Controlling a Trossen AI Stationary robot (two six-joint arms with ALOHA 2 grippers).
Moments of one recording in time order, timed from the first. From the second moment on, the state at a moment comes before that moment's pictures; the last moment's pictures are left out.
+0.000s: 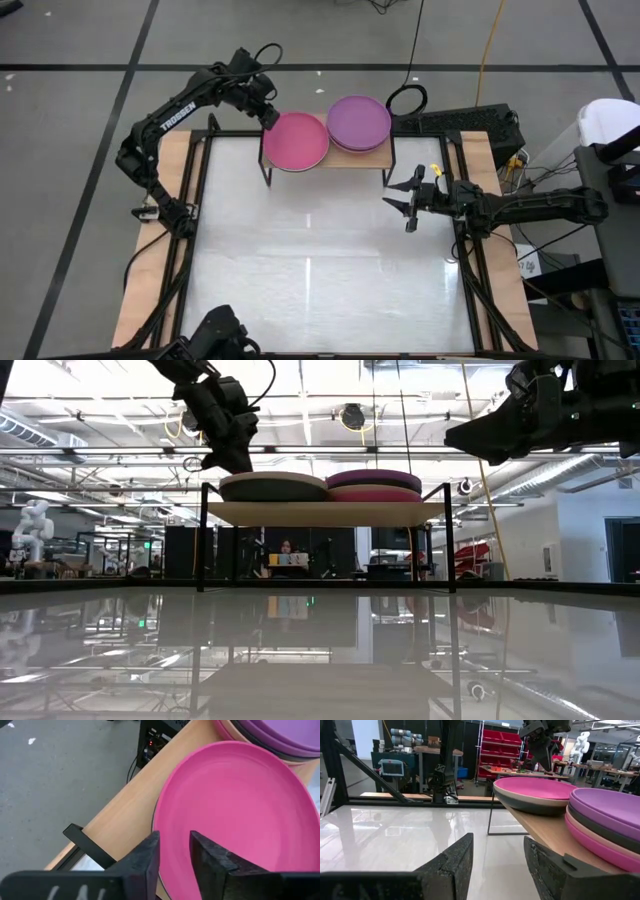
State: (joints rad) left arm 0.89 1.66 1.64 -0.98 0.32 0.08; right arm -0.08 0.63 0.15 0.48 0.13 -0.09
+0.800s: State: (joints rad) left arm 0.86 1.32 1.59 -0.74 0.32 0.17; right arm -0.08 0.44 0.15 0.31 0.13 -0.06
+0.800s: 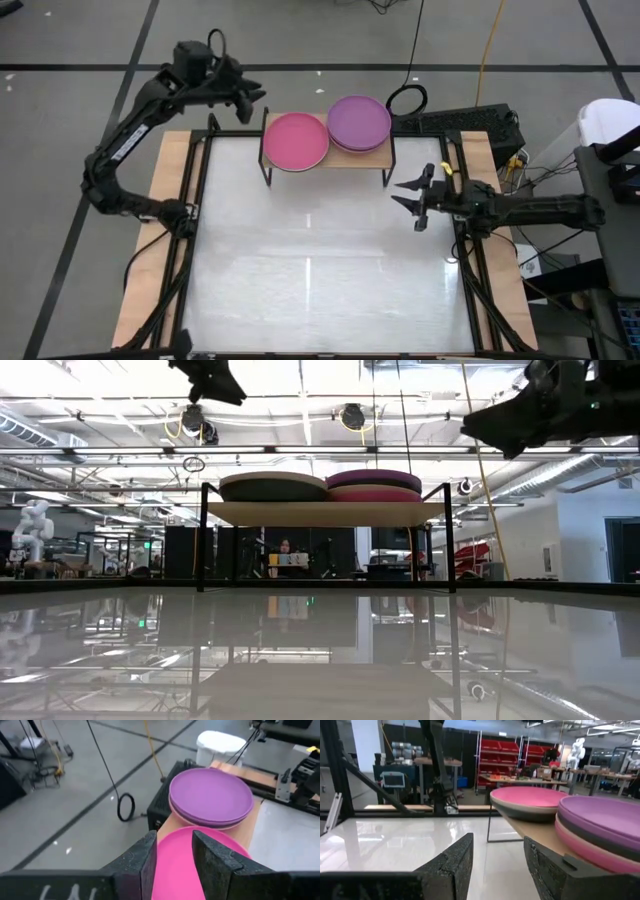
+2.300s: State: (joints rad) left arm 0.75 0.59 0.15 0.71 0.37 -0.14; right arm -0.08 0.10 0.15 0.02 0.13 -0.07
